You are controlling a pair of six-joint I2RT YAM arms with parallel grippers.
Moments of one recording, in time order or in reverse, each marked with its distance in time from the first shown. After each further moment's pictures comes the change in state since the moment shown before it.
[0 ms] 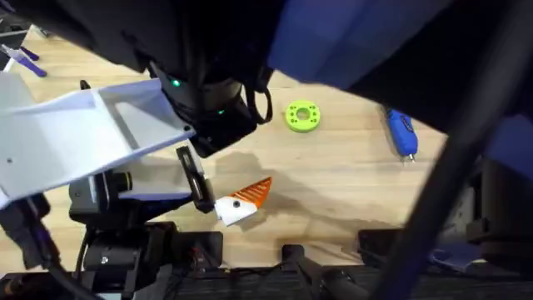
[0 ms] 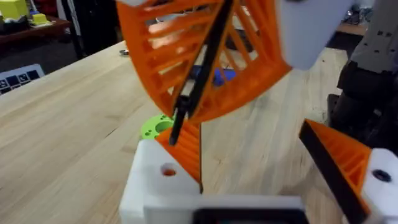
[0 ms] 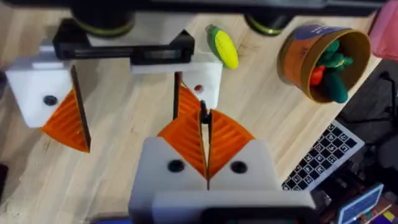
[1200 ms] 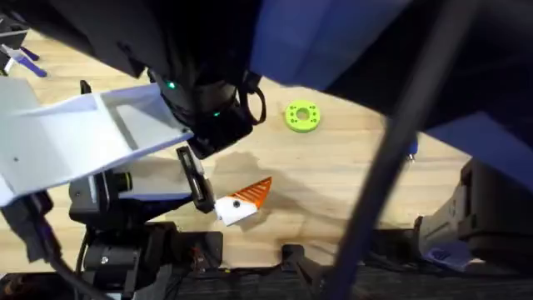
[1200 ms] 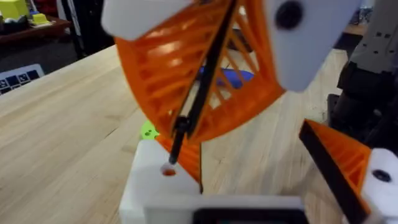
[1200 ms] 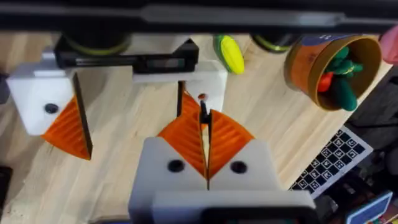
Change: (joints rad) left arm 0.000 0.000 0.000 0.000 0.000 0.000; right arm -0.007 0.022 0.000 0.003 -0.027 0.000
